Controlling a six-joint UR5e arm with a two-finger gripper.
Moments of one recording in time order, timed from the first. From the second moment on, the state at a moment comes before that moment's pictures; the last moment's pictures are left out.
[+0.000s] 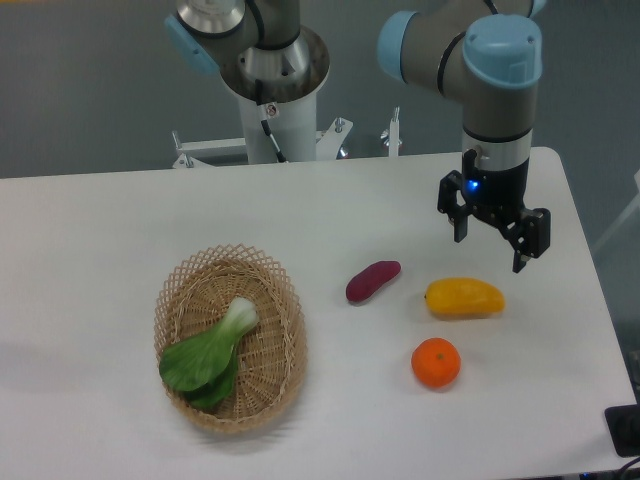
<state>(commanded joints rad) 2.71 -1.80 -1.66 -0.91 1.47 1.51</state>
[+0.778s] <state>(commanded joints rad) 2.67 -1.75 -1.84 -0.77 1.47 1.32</state>
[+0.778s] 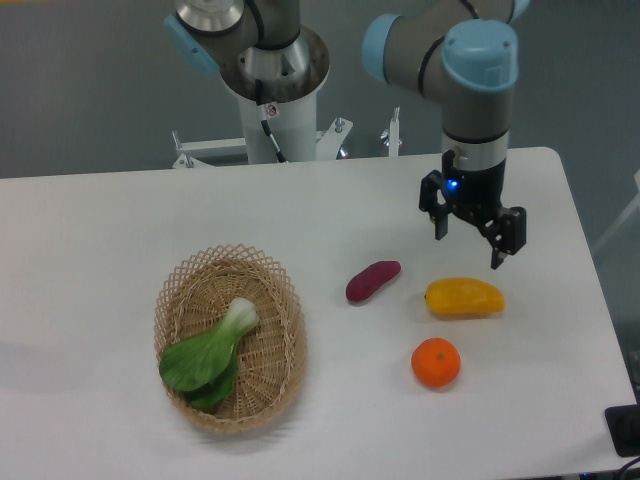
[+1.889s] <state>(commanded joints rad) 2.32 -1.83 -1.88 -0.77 1.43 0.83</state>
